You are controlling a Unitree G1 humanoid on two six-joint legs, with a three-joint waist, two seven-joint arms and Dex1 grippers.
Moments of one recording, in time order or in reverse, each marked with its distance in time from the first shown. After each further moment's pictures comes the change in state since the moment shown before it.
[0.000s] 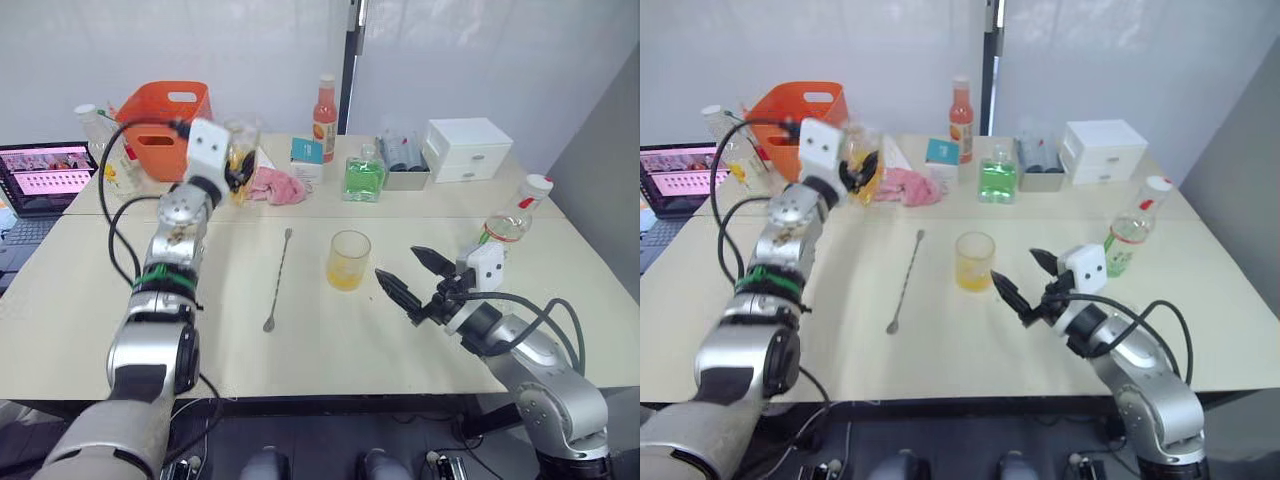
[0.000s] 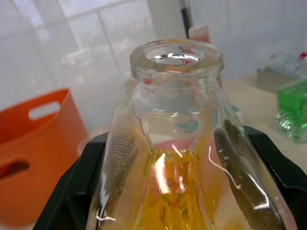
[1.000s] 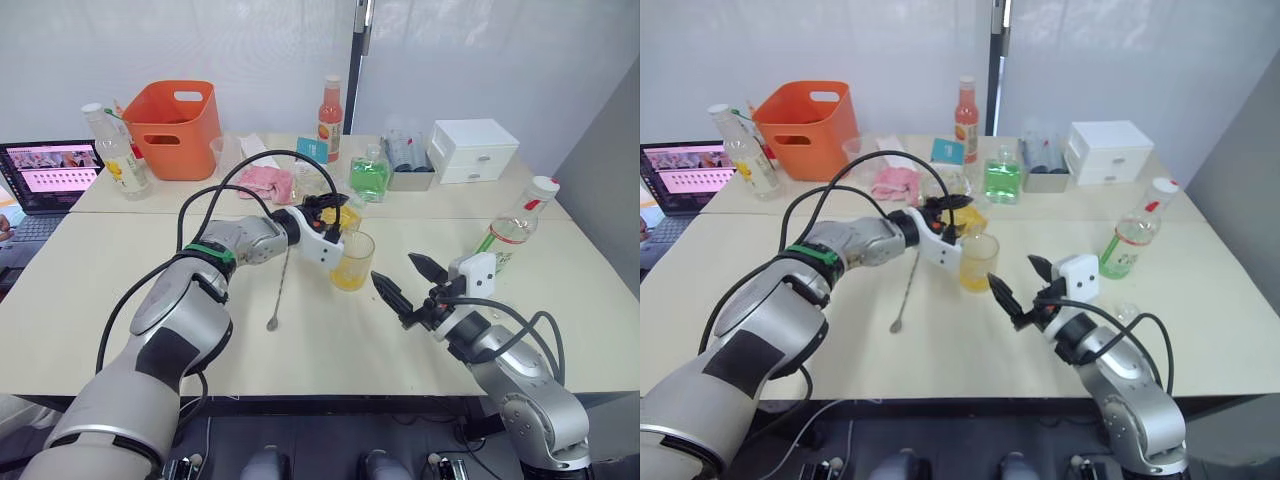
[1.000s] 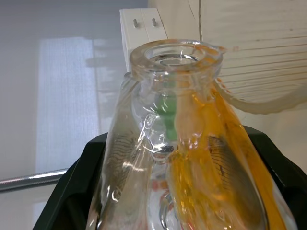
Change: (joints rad) left arm -0.411 -0.051 -0.837 0.689 0.901 -0.895 0.440; right arm 0.047 0.100 0.057 -0.012 -0.049 -0.047 -0.089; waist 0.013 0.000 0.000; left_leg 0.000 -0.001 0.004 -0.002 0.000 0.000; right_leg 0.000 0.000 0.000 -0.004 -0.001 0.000
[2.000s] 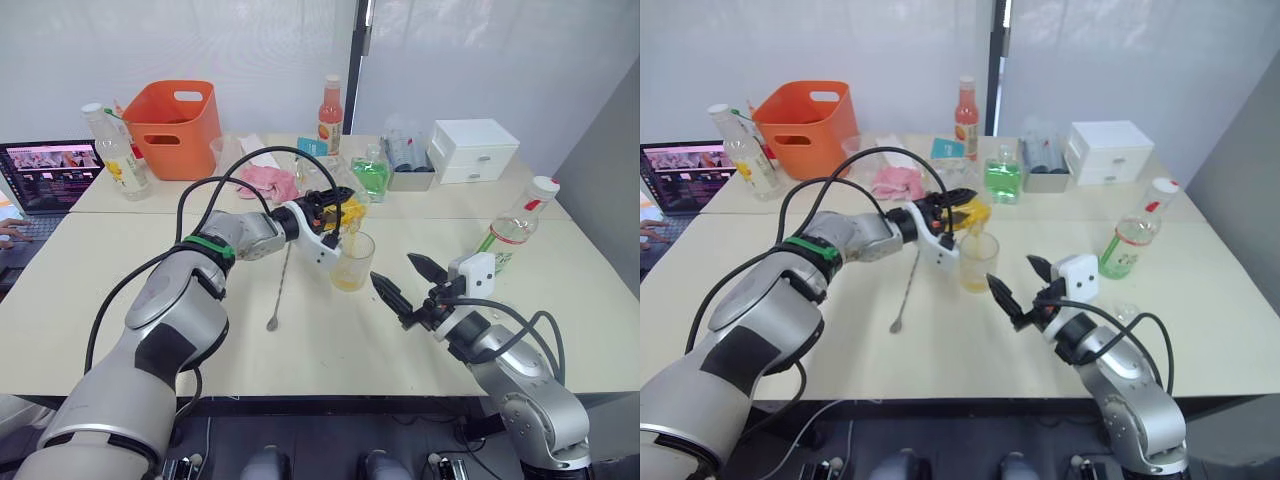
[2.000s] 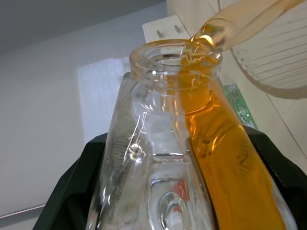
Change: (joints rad) left arm -0.045 0.022 -0.137 -0.030 0.202 0.046 0.309; right arm -0.001 -0.001 0.000 0.001 0.000 0.000 0.010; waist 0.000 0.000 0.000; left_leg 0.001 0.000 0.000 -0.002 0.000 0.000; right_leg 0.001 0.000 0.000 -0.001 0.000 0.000
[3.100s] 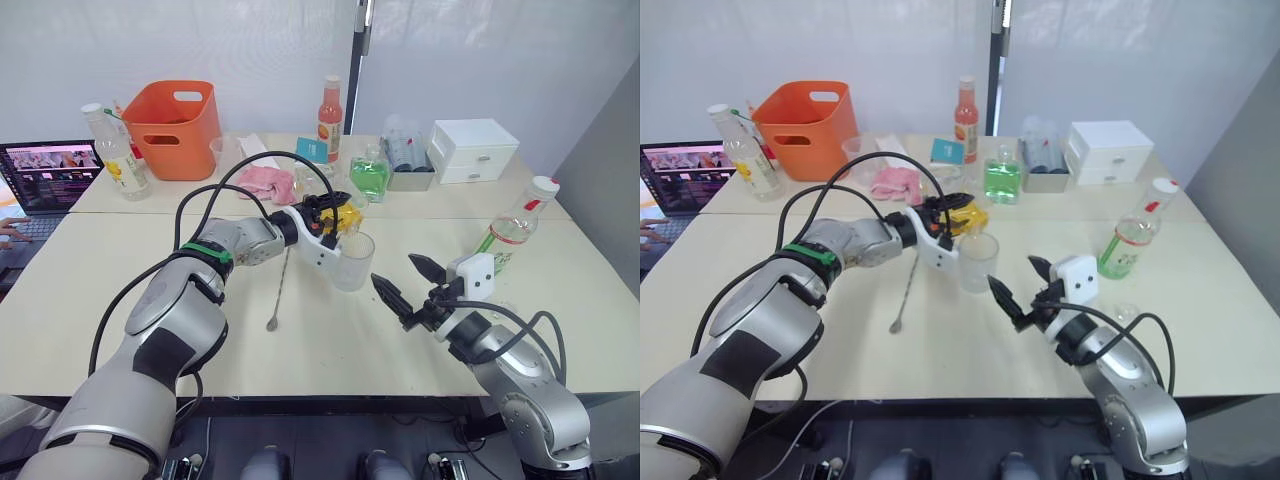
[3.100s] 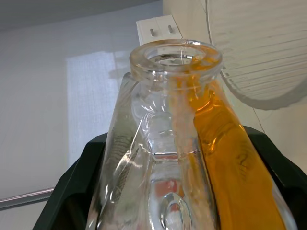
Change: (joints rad) left arm 0.039 0.000 0.052 -0.005 -0.045 -0.023 -0.068; right arm 0.000 -0.006 0.000 0.000 -0.034 0.000 0.013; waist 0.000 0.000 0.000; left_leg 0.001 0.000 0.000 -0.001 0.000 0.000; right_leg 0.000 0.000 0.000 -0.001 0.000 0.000
